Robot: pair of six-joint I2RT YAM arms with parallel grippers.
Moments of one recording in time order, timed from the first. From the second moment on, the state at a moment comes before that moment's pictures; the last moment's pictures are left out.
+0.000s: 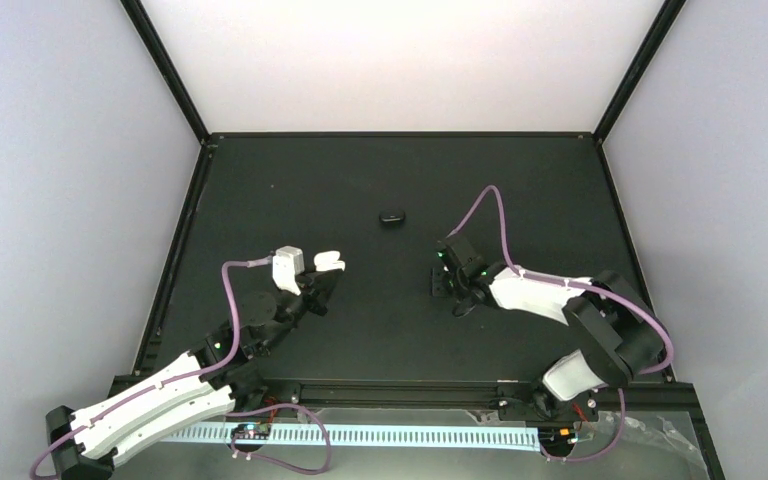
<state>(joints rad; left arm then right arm) -0.94 0.45 0.34 0.01 -0.40 -0.48 0.70 1.52 0.69 -0.17 0.03 0.65</state>
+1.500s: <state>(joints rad) -0.94 0.45 0.31 0.03 -0.40 -0.47 0.75 1.49 0.71 -0.27 0.04 0.64</state>
